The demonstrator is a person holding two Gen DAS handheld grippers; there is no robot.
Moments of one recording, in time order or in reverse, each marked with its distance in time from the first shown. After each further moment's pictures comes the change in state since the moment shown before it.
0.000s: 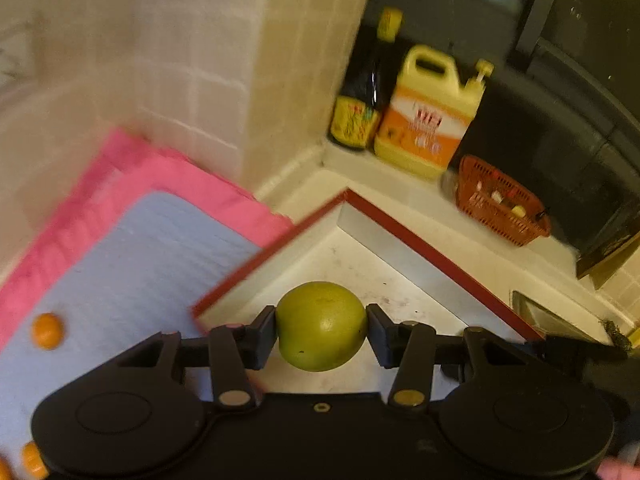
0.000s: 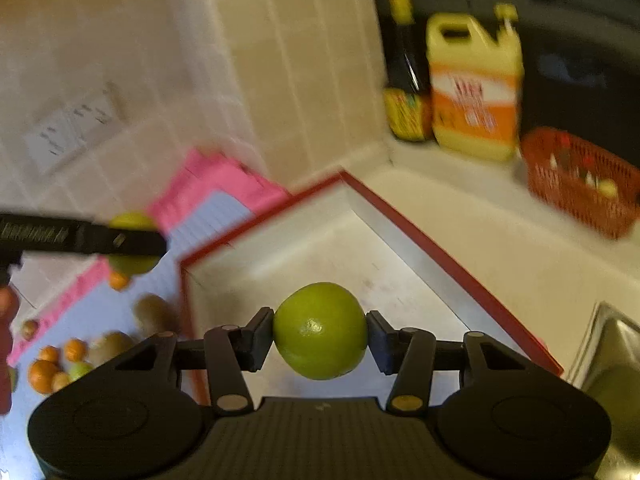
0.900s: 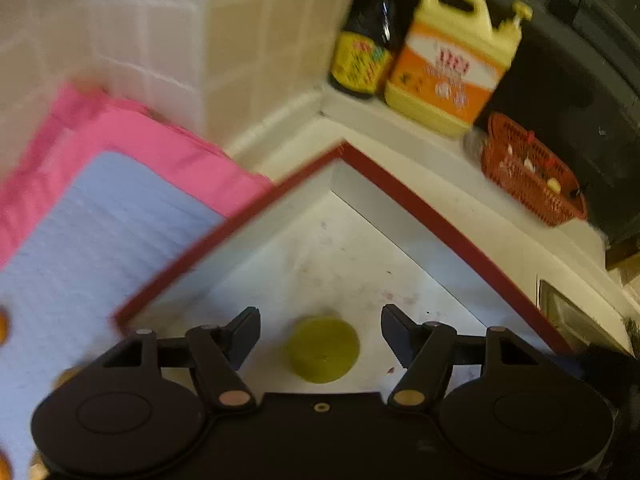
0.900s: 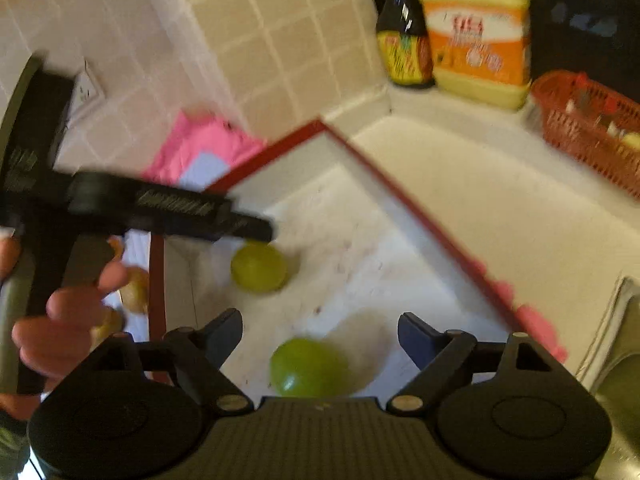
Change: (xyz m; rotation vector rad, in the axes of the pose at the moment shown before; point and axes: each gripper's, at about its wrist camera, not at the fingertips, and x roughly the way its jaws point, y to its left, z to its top) left arm 0.065 -0.009 0.000 -0.031 0.102 0.045; right arm 0.010 -0.050 0.009 0.036 0.063 0.108
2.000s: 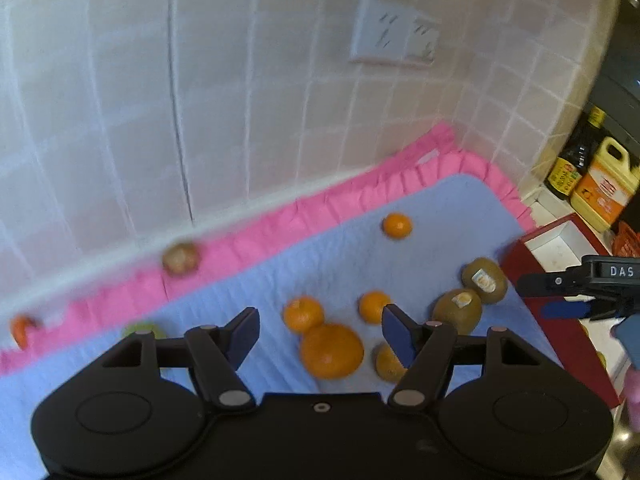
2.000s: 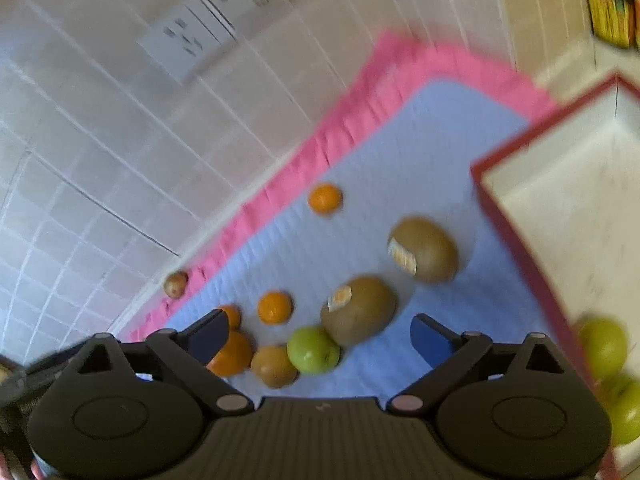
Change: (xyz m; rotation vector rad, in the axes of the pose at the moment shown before) left arm -0.255 0.242 -0.201 -0.350 -0.217 0.343; right arm 0.074 0.244 -0.010 0.047 0.266 0.271
